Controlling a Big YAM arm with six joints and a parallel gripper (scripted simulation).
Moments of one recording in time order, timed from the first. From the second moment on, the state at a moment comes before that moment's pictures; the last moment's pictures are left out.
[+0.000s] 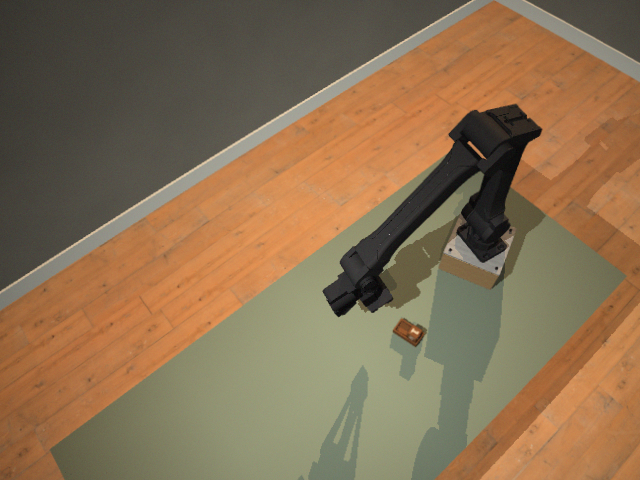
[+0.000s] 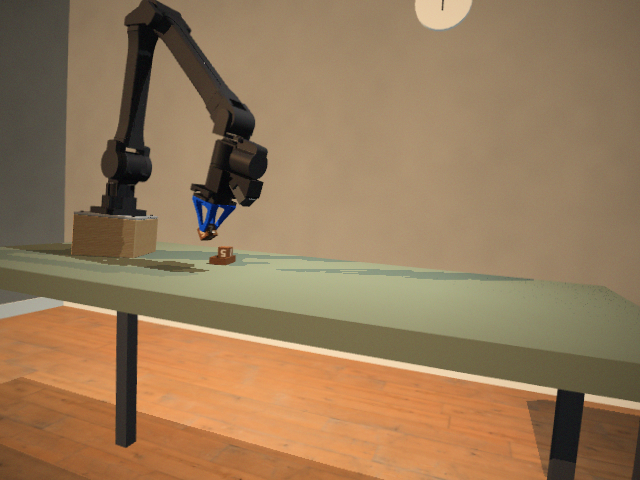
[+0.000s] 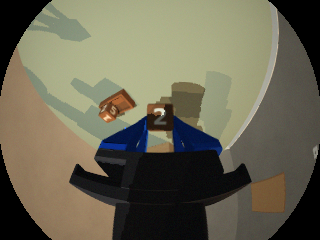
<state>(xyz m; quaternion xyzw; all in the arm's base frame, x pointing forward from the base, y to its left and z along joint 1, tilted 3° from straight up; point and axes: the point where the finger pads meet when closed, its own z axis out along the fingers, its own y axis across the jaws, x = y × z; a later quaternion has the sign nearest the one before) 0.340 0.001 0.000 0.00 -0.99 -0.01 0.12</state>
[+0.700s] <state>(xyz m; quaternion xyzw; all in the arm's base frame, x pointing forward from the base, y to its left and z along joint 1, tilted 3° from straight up) 0.345 0.001 0.002 0.00 -0.96 -0.01 0.28</state>
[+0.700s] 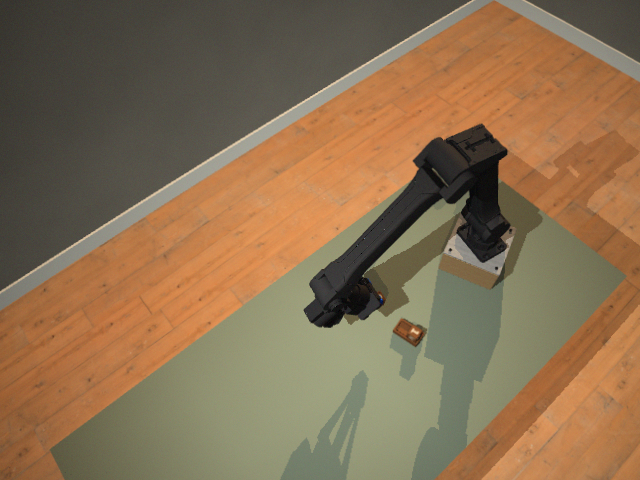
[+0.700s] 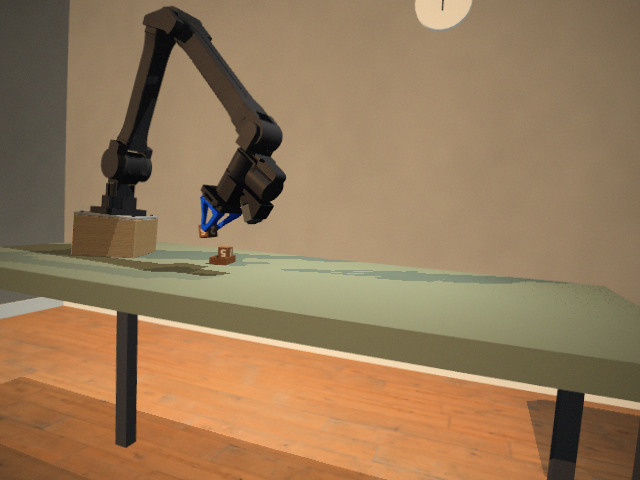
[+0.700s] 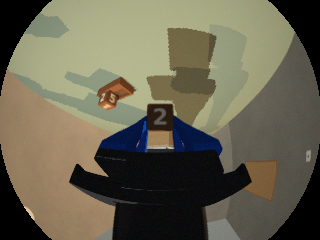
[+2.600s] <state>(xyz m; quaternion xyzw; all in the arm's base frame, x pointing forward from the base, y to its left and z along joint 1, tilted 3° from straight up) 0.346 0.001 -0.037 0.00 -0.93 -0.01 0.37</state>
